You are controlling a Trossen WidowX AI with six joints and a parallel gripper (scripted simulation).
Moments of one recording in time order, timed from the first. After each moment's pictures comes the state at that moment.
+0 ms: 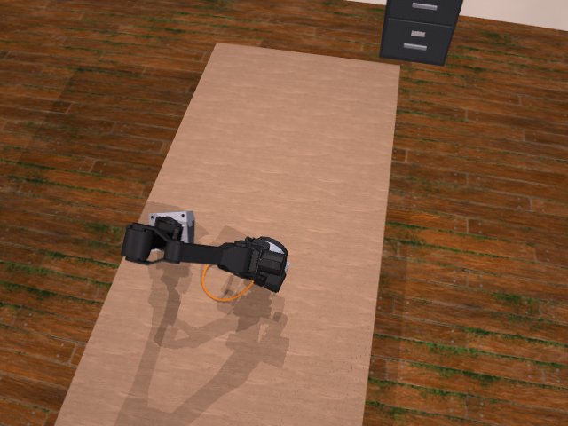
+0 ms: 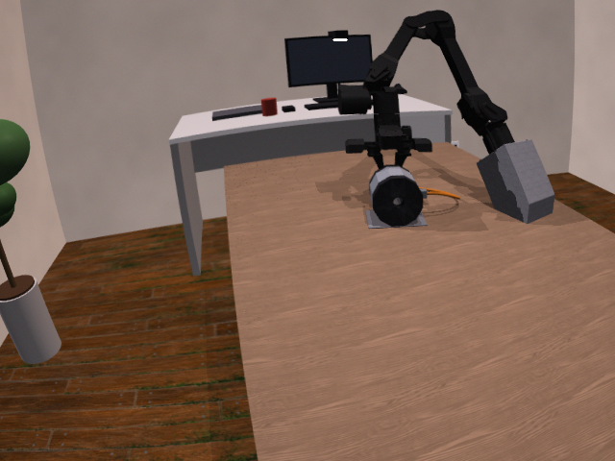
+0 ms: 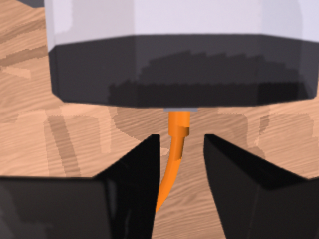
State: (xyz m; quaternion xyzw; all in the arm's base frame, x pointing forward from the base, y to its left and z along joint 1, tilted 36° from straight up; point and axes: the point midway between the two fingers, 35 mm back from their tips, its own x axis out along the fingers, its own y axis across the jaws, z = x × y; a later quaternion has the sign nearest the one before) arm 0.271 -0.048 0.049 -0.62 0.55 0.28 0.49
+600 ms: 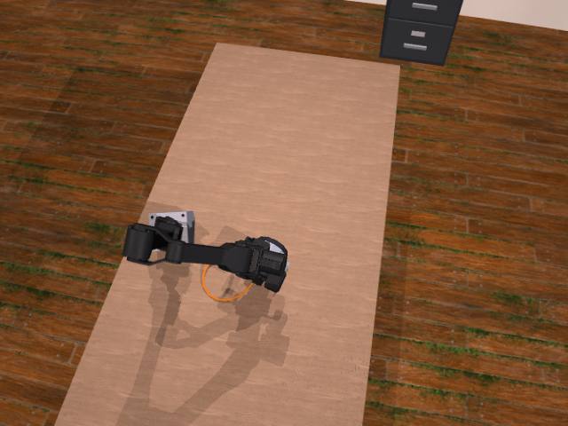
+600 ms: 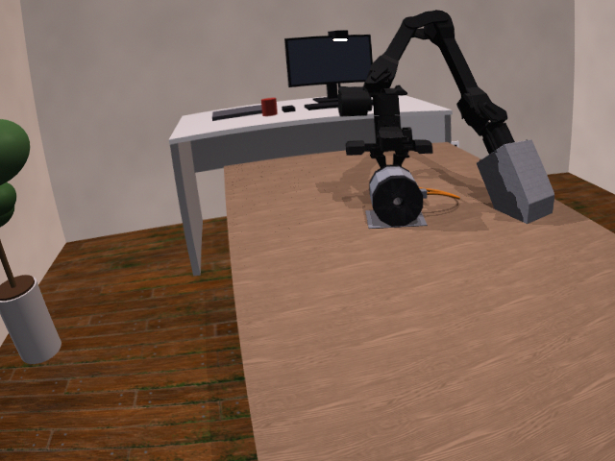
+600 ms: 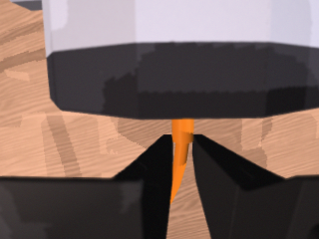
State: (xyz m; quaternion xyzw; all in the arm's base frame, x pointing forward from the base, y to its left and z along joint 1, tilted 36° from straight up) arm 0.271 -0.048 0.045 -0.62 0.55 0.28 0.49
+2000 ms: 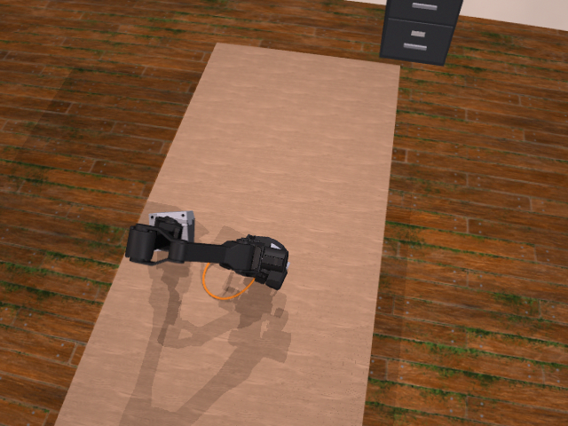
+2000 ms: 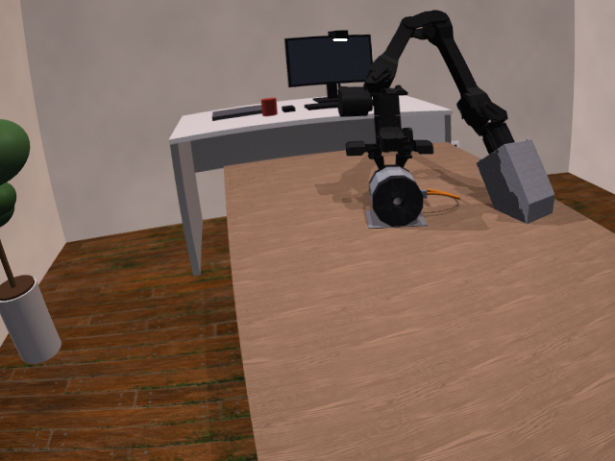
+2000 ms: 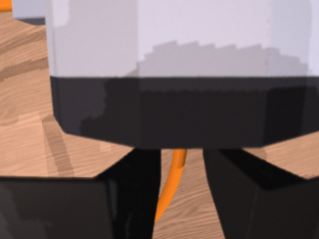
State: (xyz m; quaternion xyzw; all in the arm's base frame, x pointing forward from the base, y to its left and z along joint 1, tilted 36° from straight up) arm 0.273 -0.042 0.042 -0.62 0.55 0.28 0.48
